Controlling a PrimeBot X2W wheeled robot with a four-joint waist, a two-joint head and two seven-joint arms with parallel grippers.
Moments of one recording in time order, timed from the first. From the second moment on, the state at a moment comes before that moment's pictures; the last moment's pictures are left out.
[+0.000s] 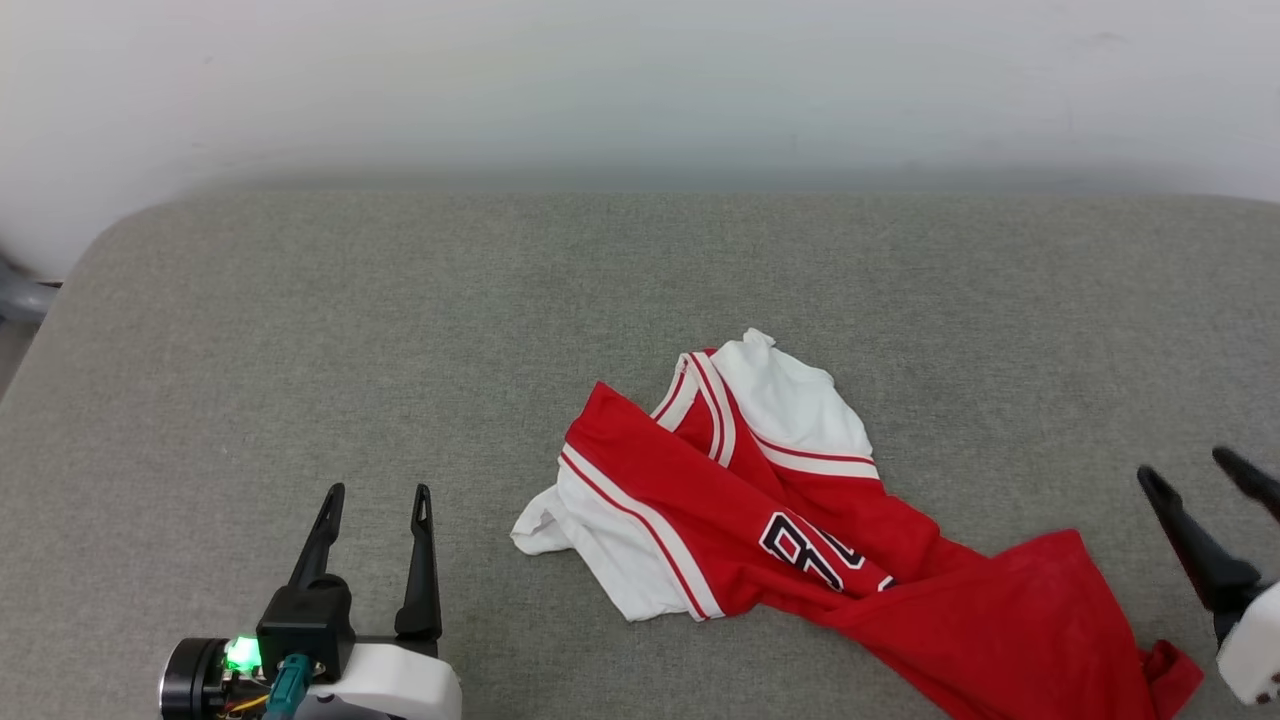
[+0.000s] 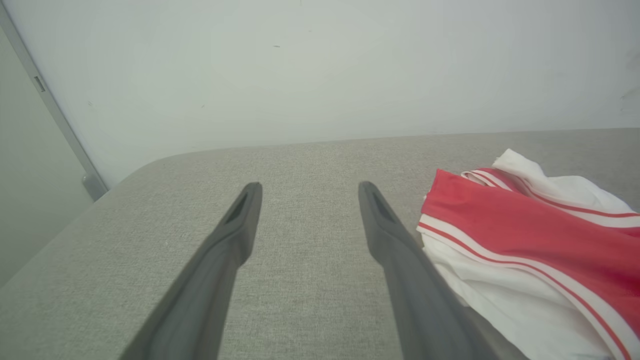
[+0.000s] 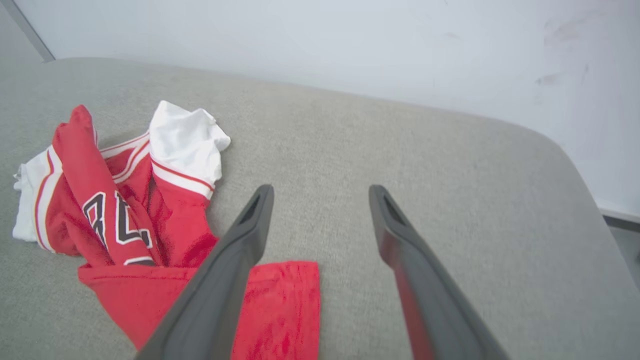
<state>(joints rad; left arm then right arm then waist) 0.02 0.08 -0.05 0.09 -0.03 0.06 -0.26 0.05 -0.60 0.07 -0.03 0.58 0.13 0.16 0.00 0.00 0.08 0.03</state>
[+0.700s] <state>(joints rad) -0.09 0.06 -0.11 0.08 -0.03 0.04 -0.26 -0.72 -0.72 0.64 0.07 0.61 0.13 0.54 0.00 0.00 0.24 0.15</state>
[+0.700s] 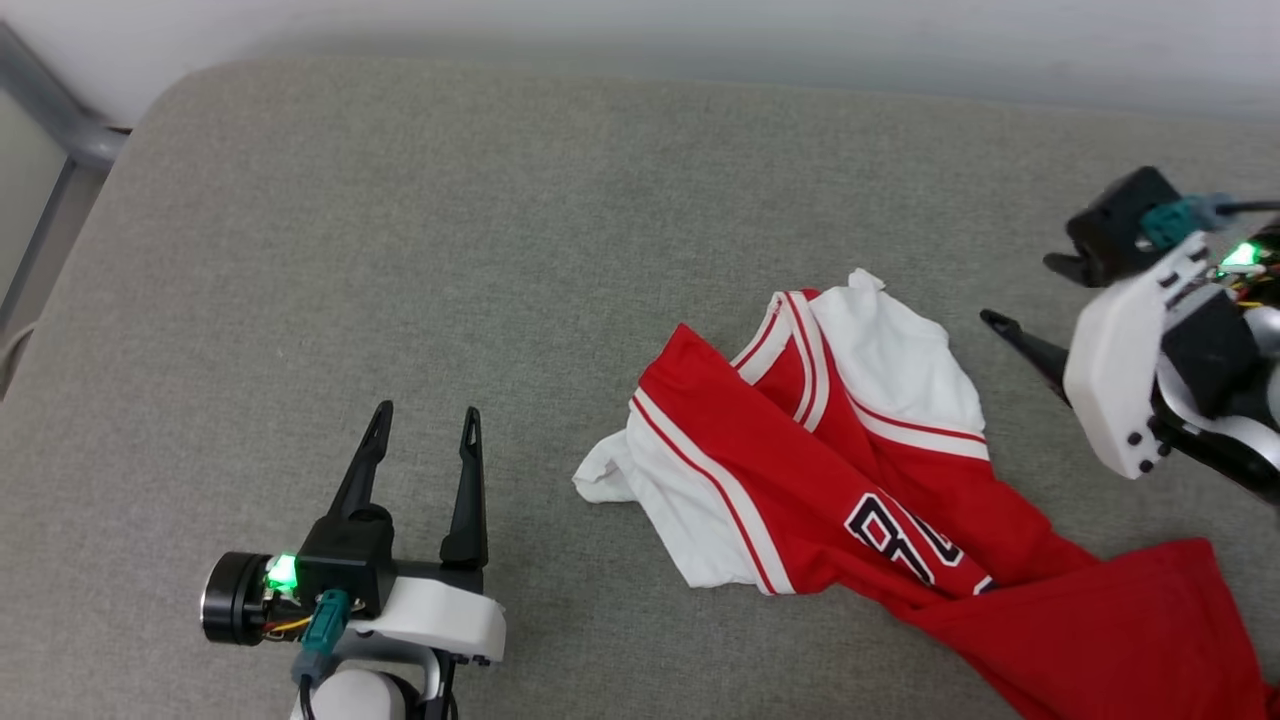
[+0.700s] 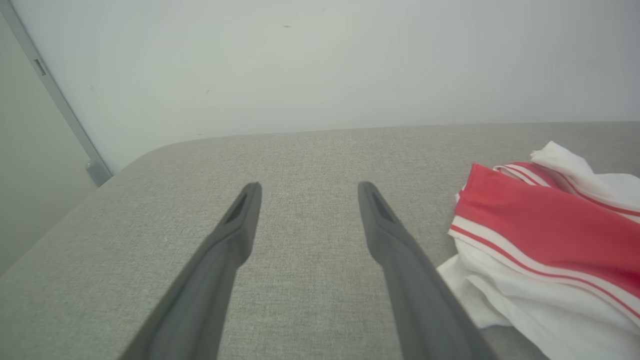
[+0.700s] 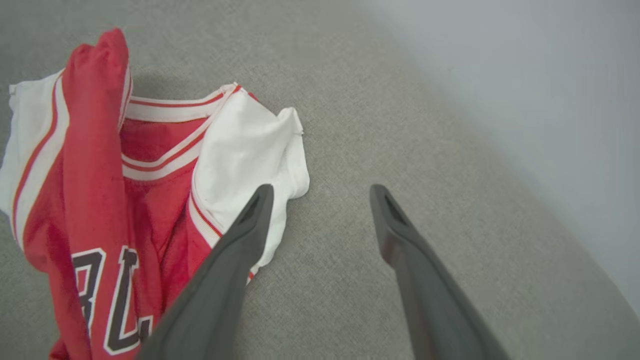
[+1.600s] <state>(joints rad) -0.16 0.05 -0.15 0.09 -0.05 0.07 -0.26 -0.92 -0.63 1.03 0.50 0.85 0.13 0.37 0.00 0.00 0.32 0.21</state>
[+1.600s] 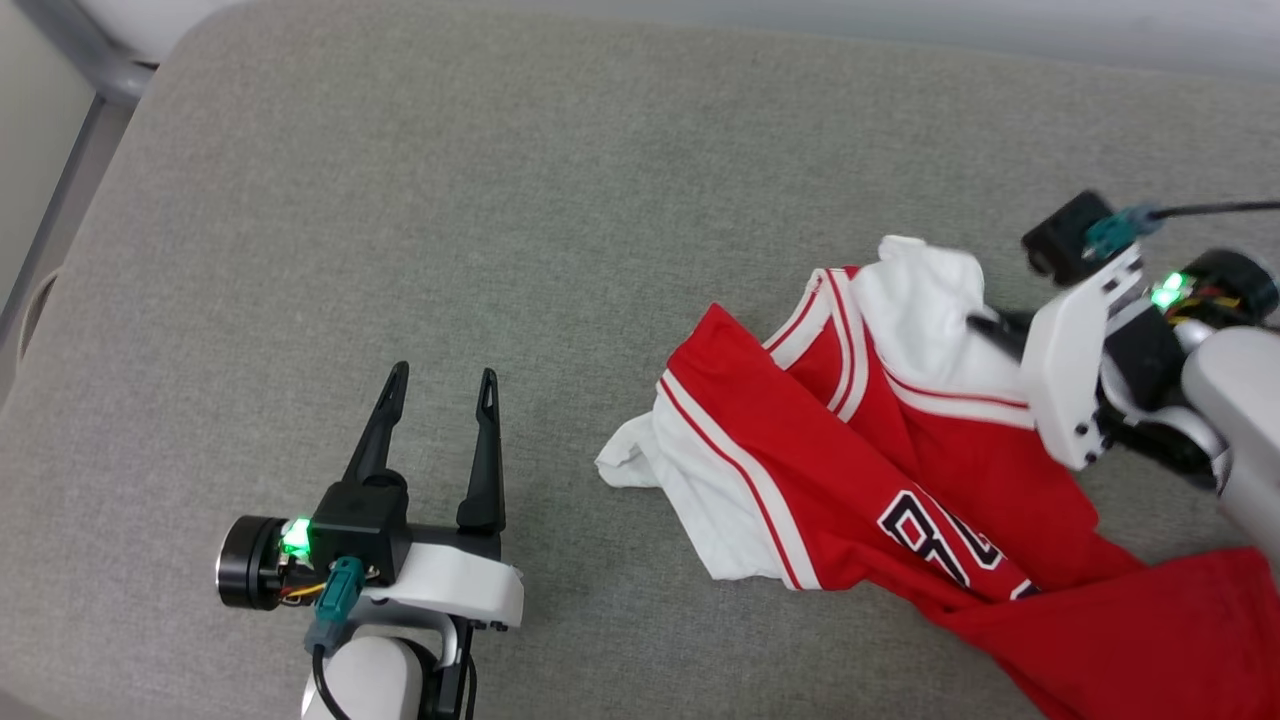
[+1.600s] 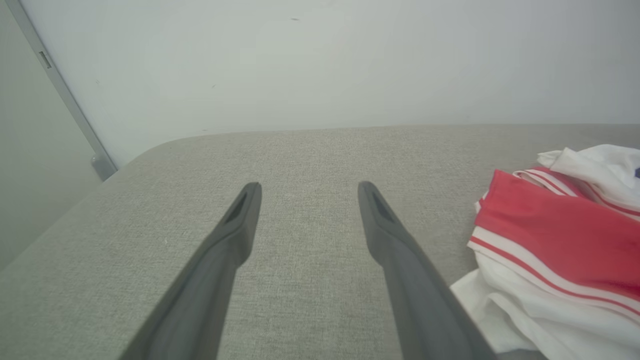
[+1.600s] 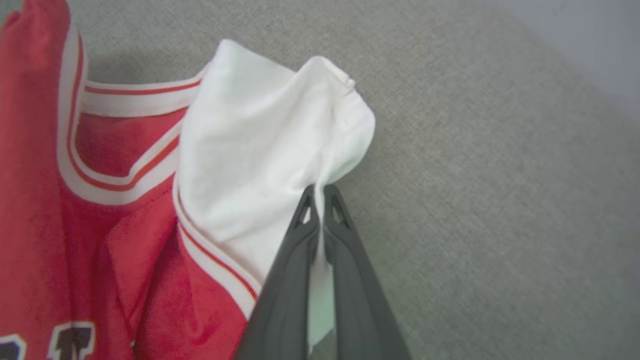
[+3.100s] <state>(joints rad) -0.04 0.06 -0.08 0.11 -0.03 0.03 -0.26 -0.26 -0.69 0.42 0.71 0.83 0.13 -0.20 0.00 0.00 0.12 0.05</state>
